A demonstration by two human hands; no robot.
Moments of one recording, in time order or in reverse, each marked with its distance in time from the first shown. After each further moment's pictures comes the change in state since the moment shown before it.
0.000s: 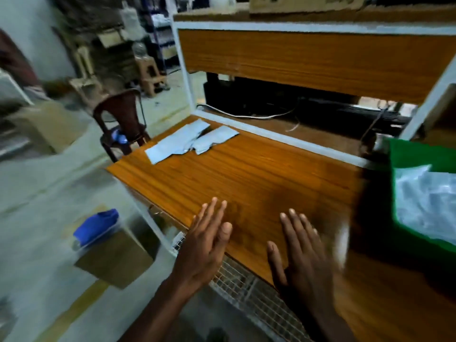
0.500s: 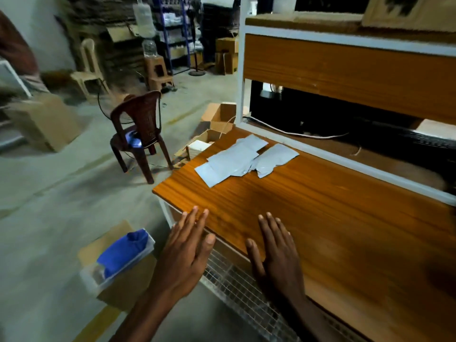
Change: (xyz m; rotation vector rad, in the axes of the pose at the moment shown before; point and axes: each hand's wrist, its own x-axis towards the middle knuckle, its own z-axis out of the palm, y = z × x) left_hand 0.067 -0.254 -0.176 0.081 0.022 -0.069; right_hand 0.117 -0.210 0.227 0.097 -0.189 0.065
